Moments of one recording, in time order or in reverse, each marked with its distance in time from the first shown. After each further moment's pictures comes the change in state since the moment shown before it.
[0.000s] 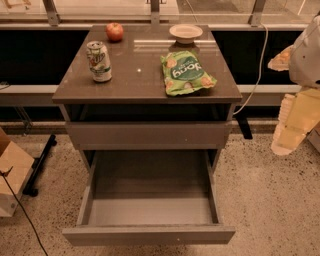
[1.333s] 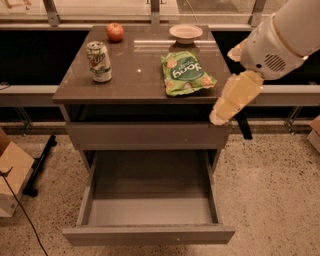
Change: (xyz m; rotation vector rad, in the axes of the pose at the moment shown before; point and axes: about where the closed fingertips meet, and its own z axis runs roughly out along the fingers) arm -0.089 -0.044 0.039 -0.007 -0.322 0.110
